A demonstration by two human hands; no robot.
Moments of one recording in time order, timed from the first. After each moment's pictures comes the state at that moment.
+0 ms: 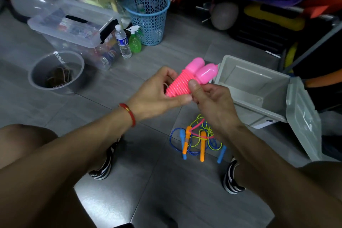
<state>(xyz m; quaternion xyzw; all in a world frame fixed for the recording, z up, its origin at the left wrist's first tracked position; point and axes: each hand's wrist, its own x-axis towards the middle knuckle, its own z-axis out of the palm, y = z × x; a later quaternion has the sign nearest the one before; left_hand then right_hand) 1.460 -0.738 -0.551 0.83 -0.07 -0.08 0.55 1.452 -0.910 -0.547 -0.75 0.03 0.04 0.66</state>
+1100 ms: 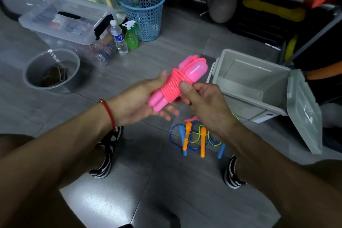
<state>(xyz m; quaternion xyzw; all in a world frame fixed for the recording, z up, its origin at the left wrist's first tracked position) 1.456 -0.720 -0.551 0.60 0.00 -0.32 0.73 1.447 -0.909 -0.549 -0.75 -0.05 0.12 0.64</state>
